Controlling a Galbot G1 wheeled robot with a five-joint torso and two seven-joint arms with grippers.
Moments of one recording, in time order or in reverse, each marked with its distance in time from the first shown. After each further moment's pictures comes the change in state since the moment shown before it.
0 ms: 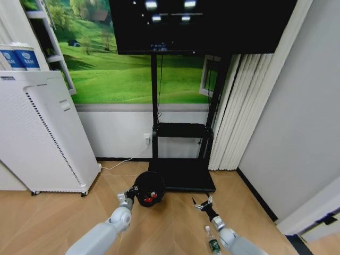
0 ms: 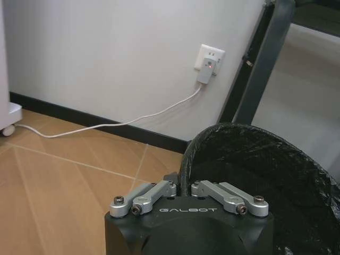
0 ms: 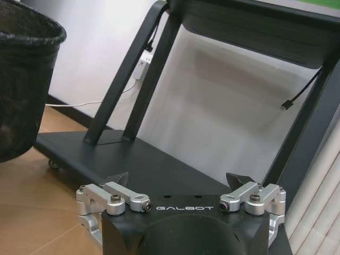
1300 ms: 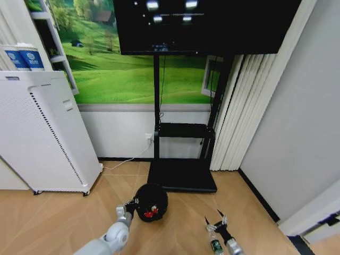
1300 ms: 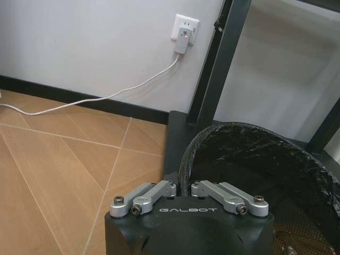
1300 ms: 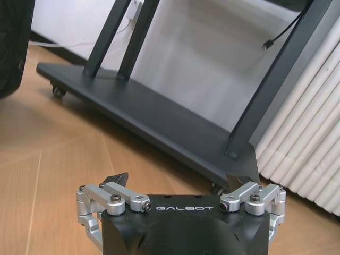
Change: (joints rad) left arm 0.089 0.062 0.069 -0.114 0.022 0.003 -0.017; right arm -0.194 0.007 0.180 -0.080 -0.115 0.000 0.019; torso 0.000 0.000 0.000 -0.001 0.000
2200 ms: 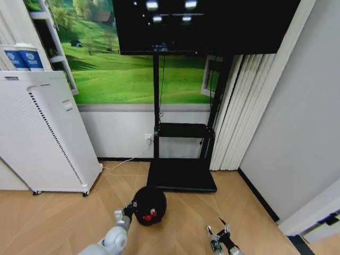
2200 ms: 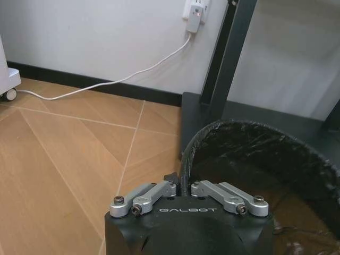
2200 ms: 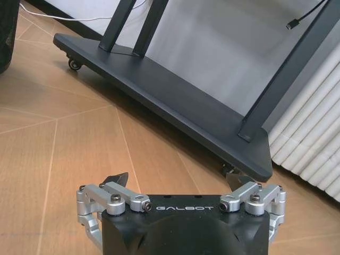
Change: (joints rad) left arm 0.074 0.010 -0.009 0.021 0.041 -0.004 -0.008; right arm 0.059 0.013 -0.126 -0.114 0.027 -0.002 0.010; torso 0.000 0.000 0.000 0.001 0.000
